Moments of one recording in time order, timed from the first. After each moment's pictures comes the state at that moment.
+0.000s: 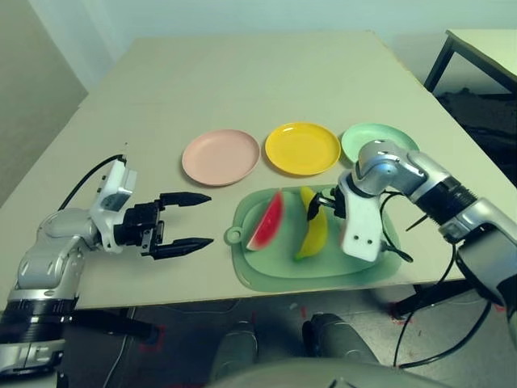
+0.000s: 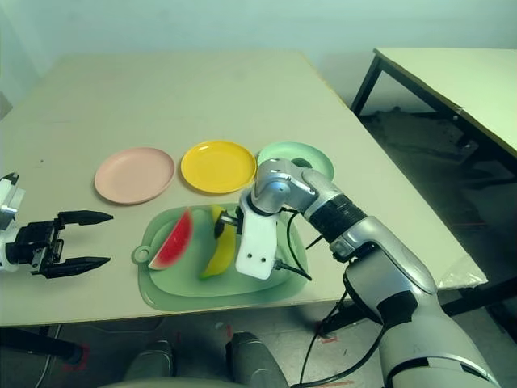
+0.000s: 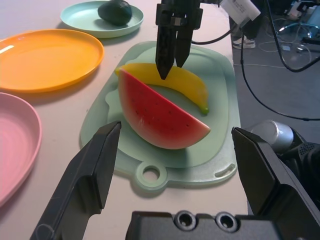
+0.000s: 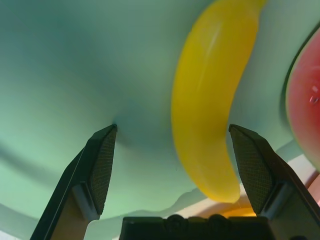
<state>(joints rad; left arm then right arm) -0.09 0.84 0.20 0.00 -0.60 0.18 -1.46 -1.00 -0.57 0.75 0.52 -0.39 -0.99 1.43</state>
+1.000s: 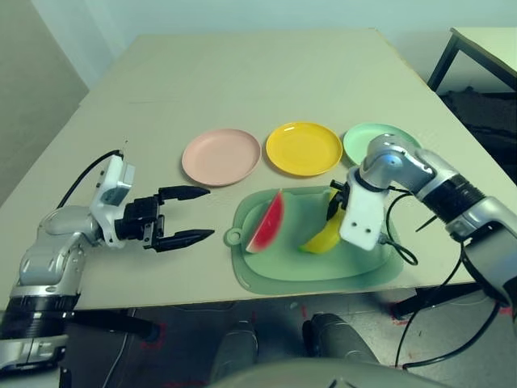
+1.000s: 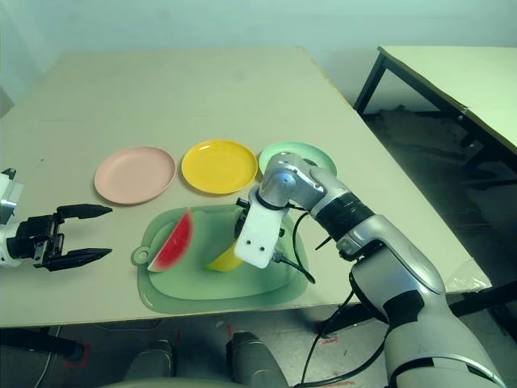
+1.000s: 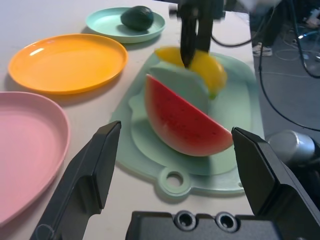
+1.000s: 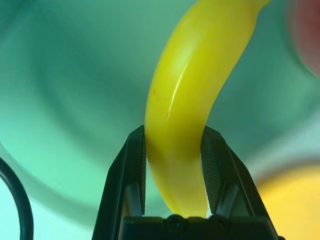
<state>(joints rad) -0.14 0.83 0.20 0.07 -0.60 0.17 -1.41 -1.09 -0.62 0.72 0.55 -0.19 -0.69 1.61</state>
